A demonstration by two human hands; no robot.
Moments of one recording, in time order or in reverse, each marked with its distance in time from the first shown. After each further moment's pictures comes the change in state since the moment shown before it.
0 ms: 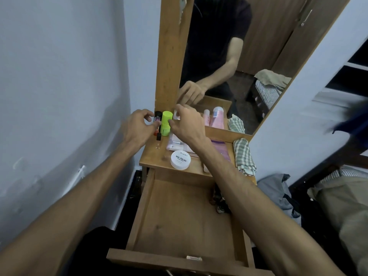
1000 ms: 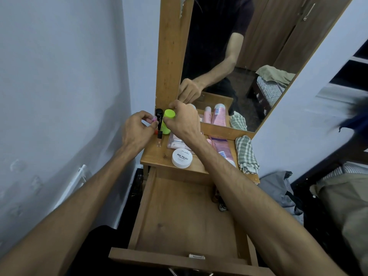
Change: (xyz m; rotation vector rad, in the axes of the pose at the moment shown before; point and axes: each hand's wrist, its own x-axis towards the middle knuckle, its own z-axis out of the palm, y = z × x) left_hand -0.011 -0.011 0.005 -0.101 0.053 -0.023; right_hand 0.004 -0.015 0.005 0.113 0.003 0.108
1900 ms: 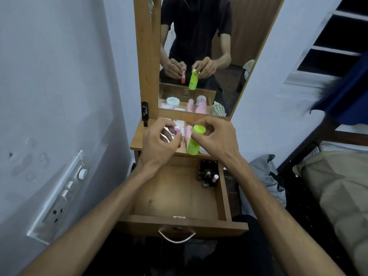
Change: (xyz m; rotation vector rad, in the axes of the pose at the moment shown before) left_hand -0.137 0.112 0.000 -0.326 -0.028 0.325; right_hand -0.146 0.066 -0.141 0.175 0.112 0.007
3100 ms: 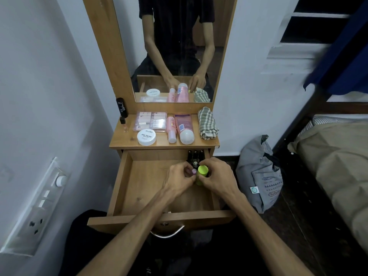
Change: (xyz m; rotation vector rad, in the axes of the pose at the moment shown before) left_hand -0.108 -0.042 0.115 0.163 -0.581 -0.416; right_hand -0.117 0.122 0.021 -0.185 -0.246 0.198
